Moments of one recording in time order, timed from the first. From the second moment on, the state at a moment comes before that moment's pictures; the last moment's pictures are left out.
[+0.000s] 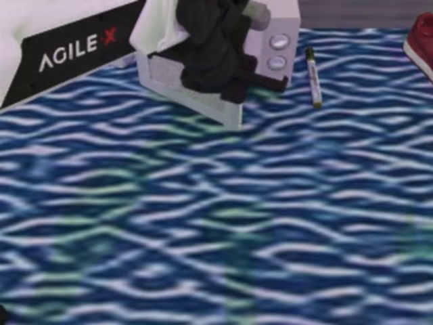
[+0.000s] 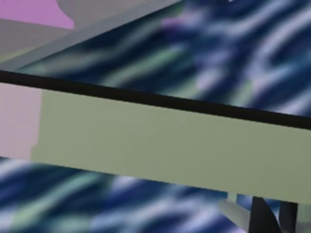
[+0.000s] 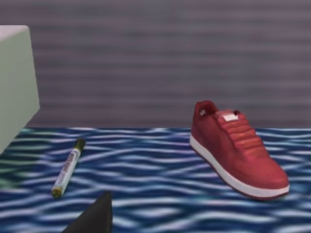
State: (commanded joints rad) left arm -0.62 2.05 1.77 -0.76 -0.09 -0.15; right arm 0.00 0.00 0.00 0.00 0.00 0.00
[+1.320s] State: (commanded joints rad) left arm -0.60 1.99 1.67 -0.72 -0.03 -0.06; right arm 0.00 0.00 0.00 0.00 0.00 0.00
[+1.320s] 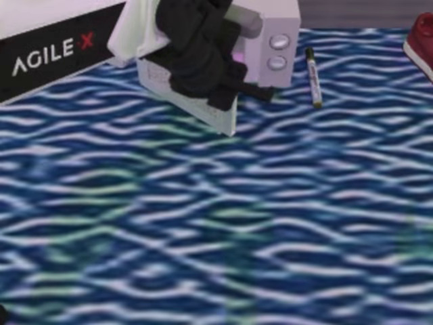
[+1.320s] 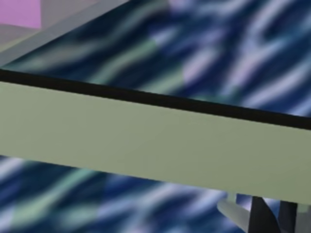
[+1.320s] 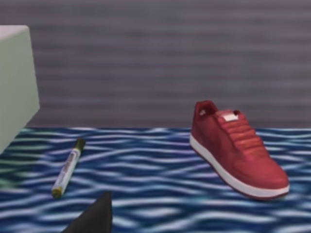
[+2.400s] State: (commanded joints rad) left arm -0.59 1.97 1.64 -0.71 -0.02 -0.02; right arm 0.00 0.00 0.00 0.00 0.00 0.00
